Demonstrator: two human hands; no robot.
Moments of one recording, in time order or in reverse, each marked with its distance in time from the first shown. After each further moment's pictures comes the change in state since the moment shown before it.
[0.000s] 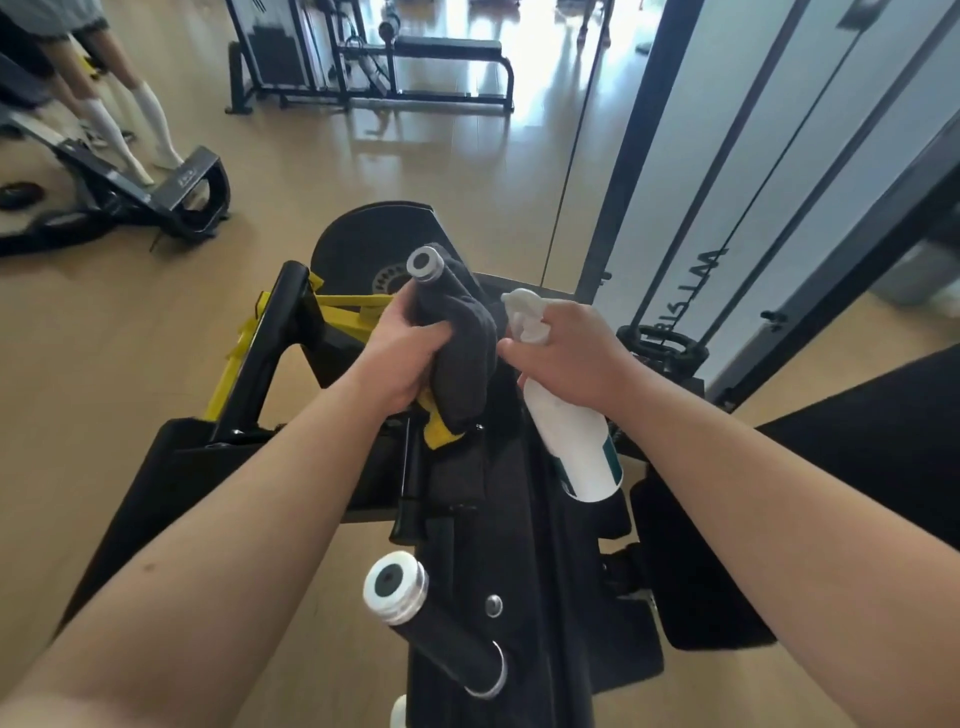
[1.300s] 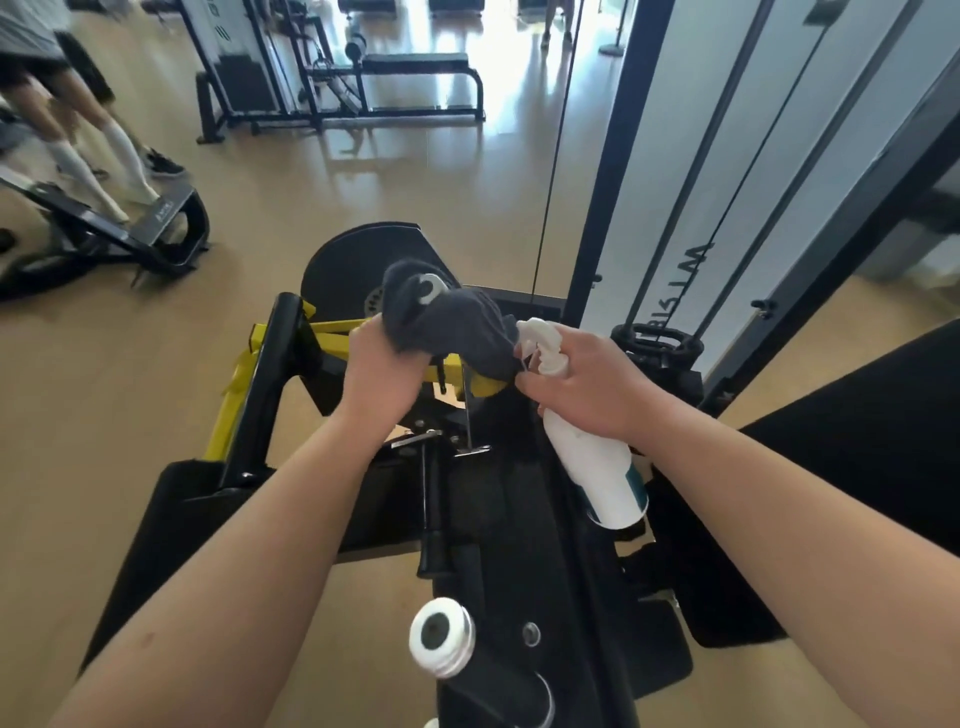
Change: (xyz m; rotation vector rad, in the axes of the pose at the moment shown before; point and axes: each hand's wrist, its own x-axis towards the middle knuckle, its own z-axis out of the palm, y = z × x) left_hand 0.005 0.014 -0.020 0.727 0.259 0.243; right_hand -0.015 -0.001 -0.003 0.066 -0.032 0.006
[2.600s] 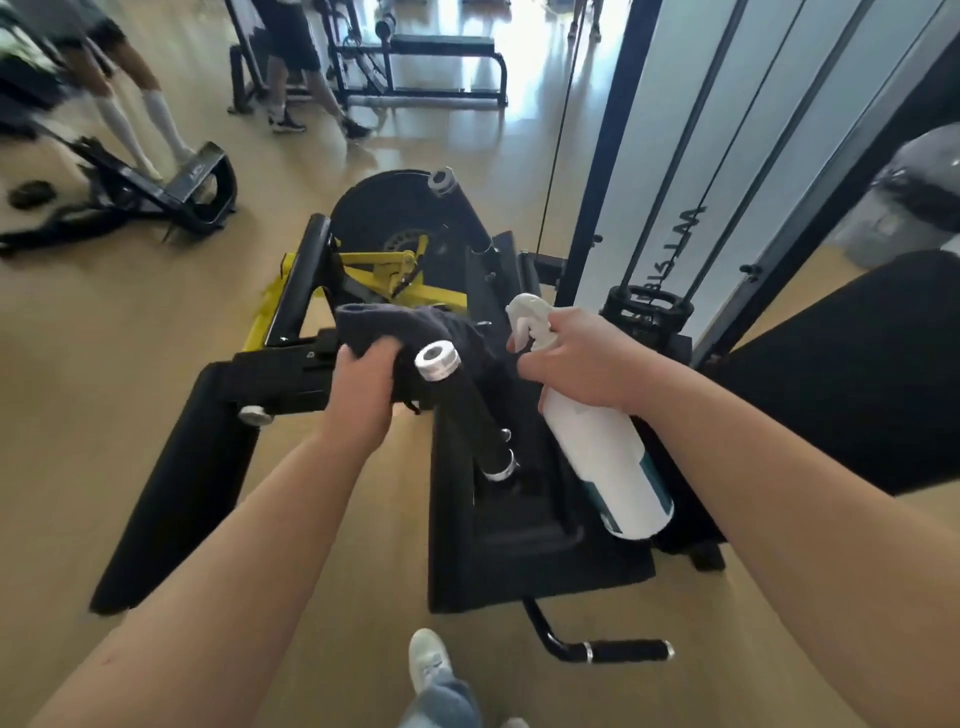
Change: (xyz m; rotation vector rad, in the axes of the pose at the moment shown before) left_hand -0.191 -0.007 -0.034 -0.744 0.056 -0.449; right_hand -0.146 -0.050 0.013 -0.026 -0.202 0.263
